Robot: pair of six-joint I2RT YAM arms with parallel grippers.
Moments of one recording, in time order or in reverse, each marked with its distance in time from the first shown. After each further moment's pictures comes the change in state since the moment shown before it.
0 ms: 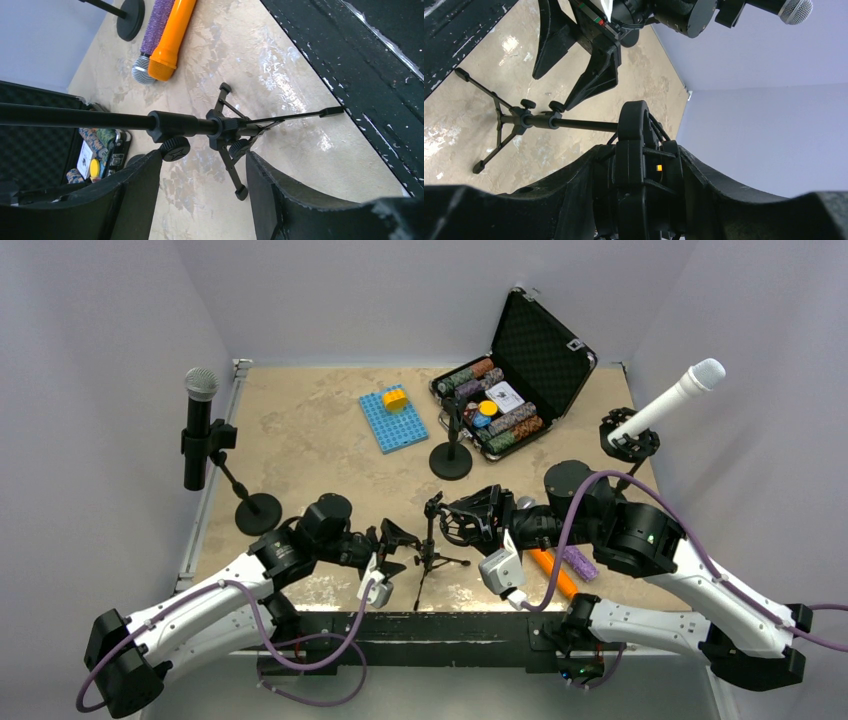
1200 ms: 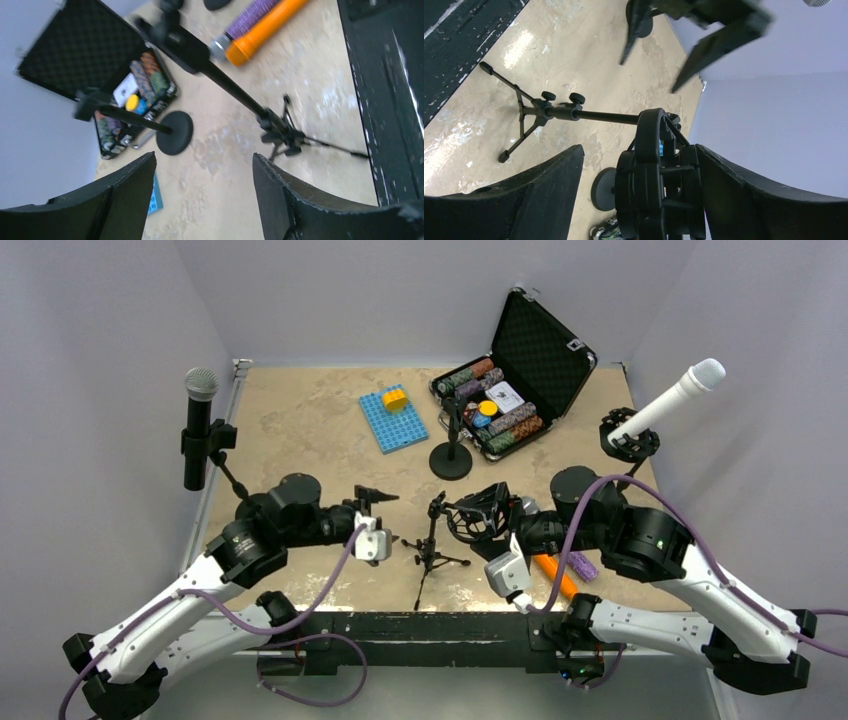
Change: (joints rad) left arm -0.003 -0.080 0.278 -0.188 -0.265 -0.412; right arm 0.000 -0.045 -0.011 -0.059 0.023 0.034
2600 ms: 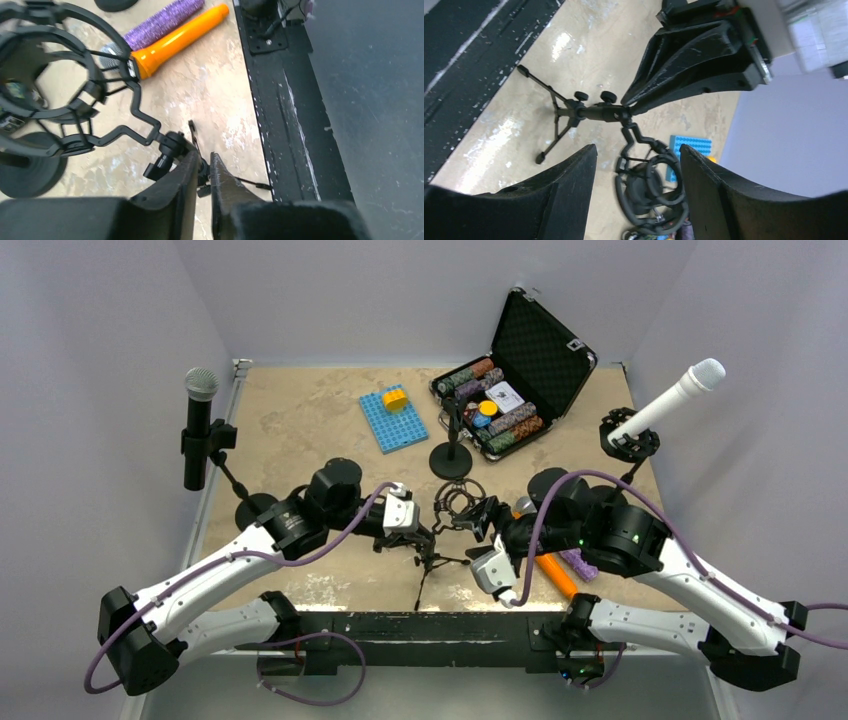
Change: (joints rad) left arm 0.013 0.246 -0.031 0.229 0.305 -0.387; right arm -0.001 0.036 -0.067 -0.017 -0.038 0.068
